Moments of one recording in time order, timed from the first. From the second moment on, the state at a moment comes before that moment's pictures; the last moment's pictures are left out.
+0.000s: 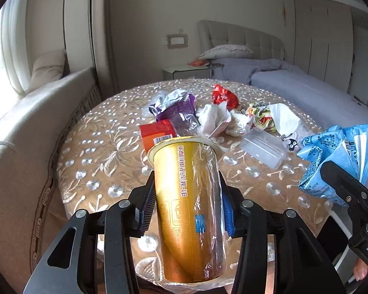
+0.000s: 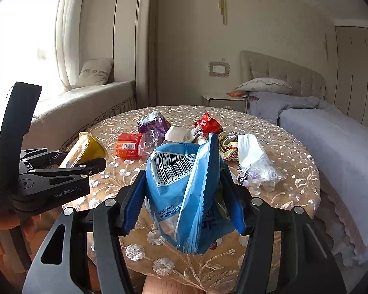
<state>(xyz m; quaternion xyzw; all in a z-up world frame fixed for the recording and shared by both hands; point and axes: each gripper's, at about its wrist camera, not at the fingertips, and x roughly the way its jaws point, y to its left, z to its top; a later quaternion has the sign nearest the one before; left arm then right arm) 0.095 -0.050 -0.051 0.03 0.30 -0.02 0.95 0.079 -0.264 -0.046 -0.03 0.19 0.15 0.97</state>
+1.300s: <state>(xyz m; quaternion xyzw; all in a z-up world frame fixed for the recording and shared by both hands) 0.095 -0.439 -0.264 0.25 0.40 -0.50 0.73 -0.005 -0.578 -0.254 0.00 0.45 -0.07 0.89</state>
